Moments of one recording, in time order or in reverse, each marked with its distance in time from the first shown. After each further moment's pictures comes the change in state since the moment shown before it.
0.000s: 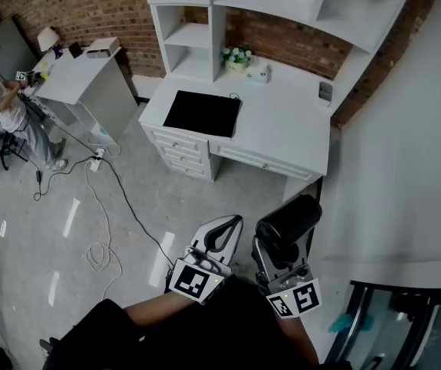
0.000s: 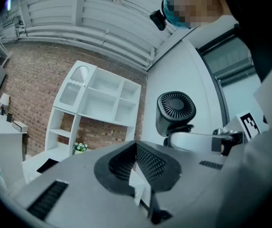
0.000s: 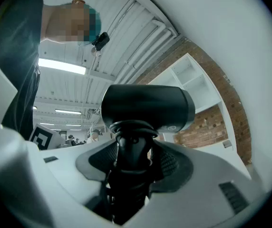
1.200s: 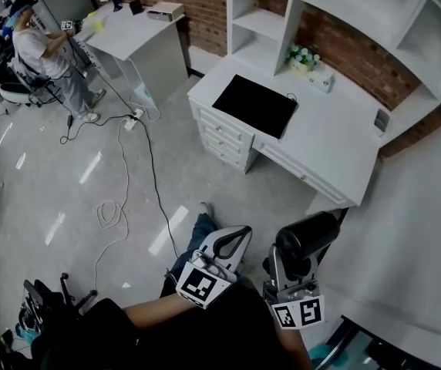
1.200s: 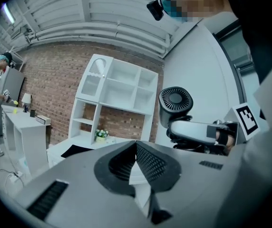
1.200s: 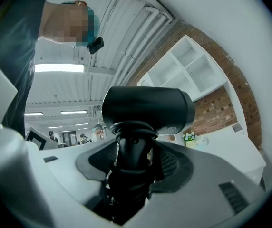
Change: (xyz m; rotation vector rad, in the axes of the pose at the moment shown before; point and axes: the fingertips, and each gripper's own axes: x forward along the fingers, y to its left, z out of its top) left arm -0.026 0.051 -0.044 0.017 0.121 0.196; right arm 0.037 -0.007 -0.039 0.079 0.104 0.077
